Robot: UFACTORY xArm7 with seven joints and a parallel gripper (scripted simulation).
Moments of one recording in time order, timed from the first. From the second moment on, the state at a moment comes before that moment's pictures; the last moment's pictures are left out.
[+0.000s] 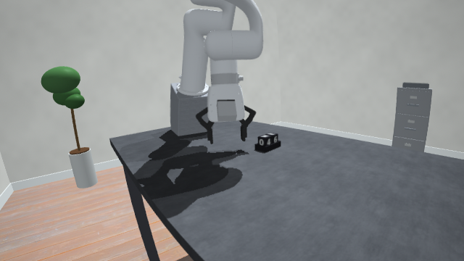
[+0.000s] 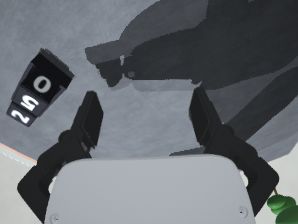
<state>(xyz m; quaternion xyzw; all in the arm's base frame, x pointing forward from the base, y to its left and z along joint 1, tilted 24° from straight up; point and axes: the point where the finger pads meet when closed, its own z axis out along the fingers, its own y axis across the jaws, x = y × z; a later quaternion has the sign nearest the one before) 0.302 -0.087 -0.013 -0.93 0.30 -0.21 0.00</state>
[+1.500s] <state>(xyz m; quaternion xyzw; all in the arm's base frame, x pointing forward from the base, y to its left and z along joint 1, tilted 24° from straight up) 0.298 -0.086 -0.004 -0.93 0.30 -0.21 0.00</state>
